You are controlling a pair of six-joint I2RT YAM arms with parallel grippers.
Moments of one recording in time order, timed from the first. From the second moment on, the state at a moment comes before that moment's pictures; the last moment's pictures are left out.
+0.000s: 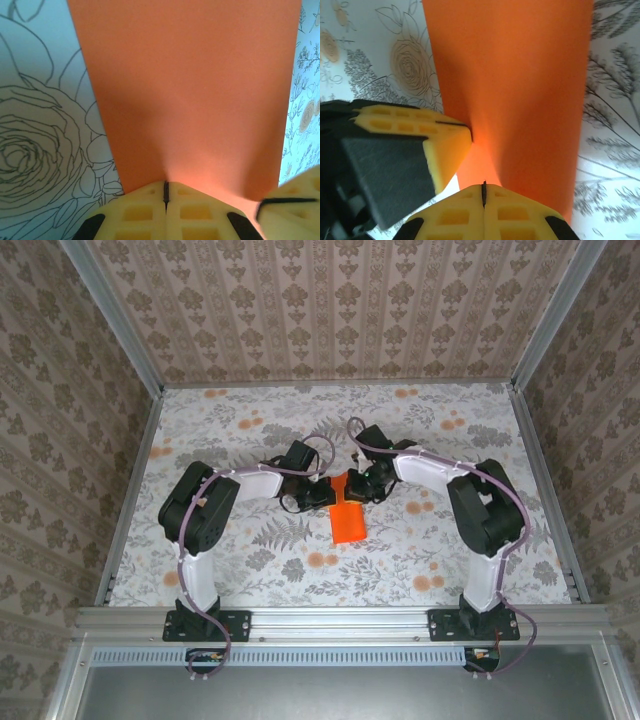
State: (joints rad) left arm -0.63 1.94 1.09 -0.23 0.52 -0.70; right arm 0.49 1.91 1.27 -0.60 -0.42 0.61
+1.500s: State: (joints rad) left arm -0.63 1.93 1.06 -0.20 0.51 -0.70; right arm 0.39 1.82 1.12 -0.42 -0.60 0.48
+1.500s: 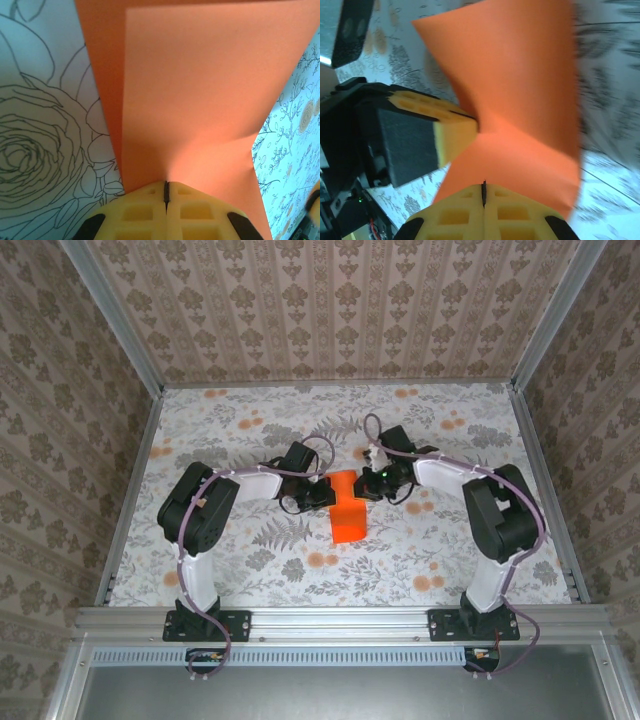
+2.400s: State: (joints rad) left arm -0.63 1.92 1.03 -0.16 0.51 -0.70; right arm 0.23 1.88 1.07 -0.34 -0.62 0.46
